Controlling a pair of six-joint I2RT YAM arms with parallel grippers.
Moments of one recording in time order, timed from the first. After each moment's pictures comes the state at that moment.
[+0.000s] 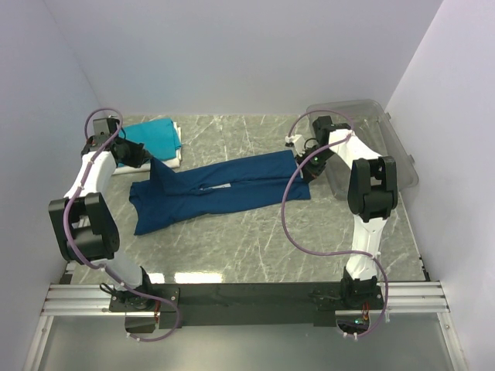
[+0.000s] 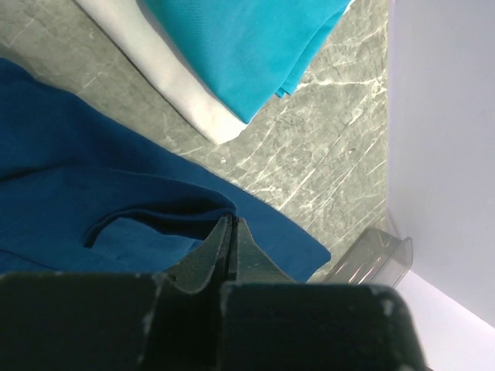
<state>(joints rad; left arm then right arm) 0.21 1.64 1.28 -0.50 0.21 -1.07 0.13 2.09 1.65 -0.98 -0.38 -0.75</state>
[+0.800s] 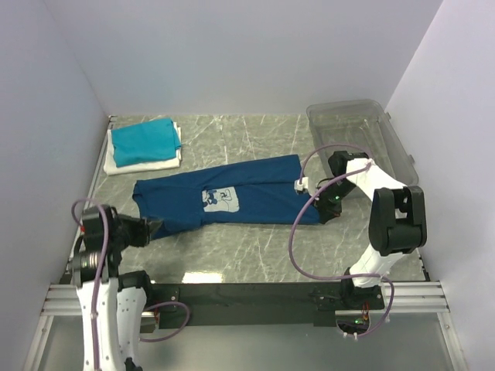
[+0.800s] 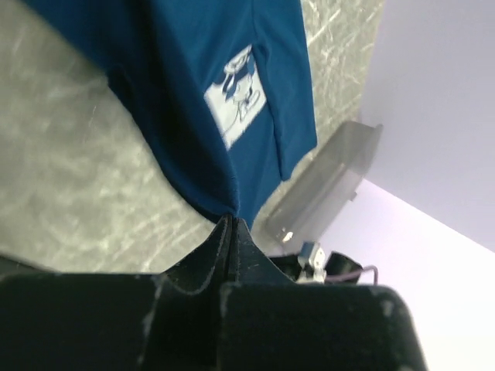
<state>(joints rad) 0.21 0.49 0.72 -1.00 0.33 -1.30 0.07 1.68 1.12 -1.15 -0.45 -1.28</state>
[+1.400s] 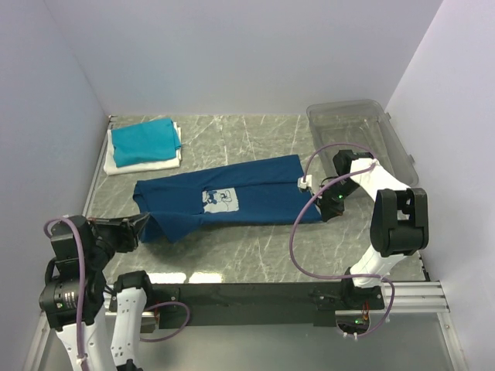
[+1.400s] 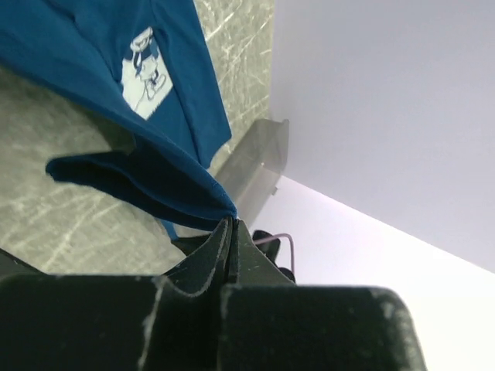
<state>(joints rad) 0.21 0.44 1.15 -1.26 0.27 -1.47 0.03 1.67 1.11 -1.14 -0.47 -1.32</state>
